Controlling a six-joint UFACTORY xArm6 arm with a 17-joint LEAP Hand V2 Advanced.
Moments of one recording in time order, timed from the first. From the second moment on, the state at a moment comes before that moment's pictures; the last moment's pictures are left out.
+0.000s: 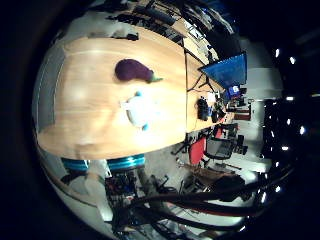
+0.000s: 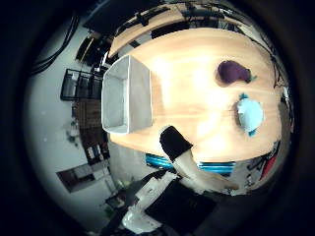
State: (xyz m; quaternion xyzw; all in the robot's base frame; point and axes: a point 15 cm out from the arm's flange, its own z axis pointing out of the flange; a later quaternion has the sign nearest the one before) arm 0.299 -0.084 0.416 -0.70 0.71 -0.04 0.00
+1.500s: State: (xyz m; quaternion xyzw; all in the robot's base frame) arm 0.284 -0.193 0.327 -0.66 0.75 0.00 -0.03
